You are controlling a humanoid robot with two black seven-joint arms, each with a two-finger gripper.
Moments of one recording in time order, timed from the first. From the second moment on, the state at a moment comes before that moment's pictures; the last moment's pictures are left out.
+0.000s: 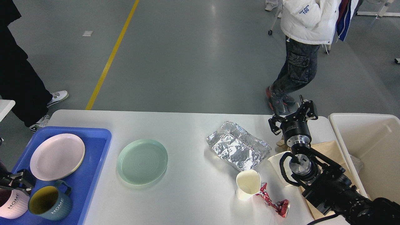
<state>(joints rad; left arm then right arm) -1.72 0.55 1.75 -1.18 0.24 -0.57 -0.29 0.60 -0.08 0.74 0.51 0.14 0.20 0.57</state>
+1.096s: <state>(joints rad) -1.49 0.28 1.28 -1.37 -0.52 0.10 -0.22 0.60 -0.08 0.74 0.51 0.14 0.20 0.57</state>
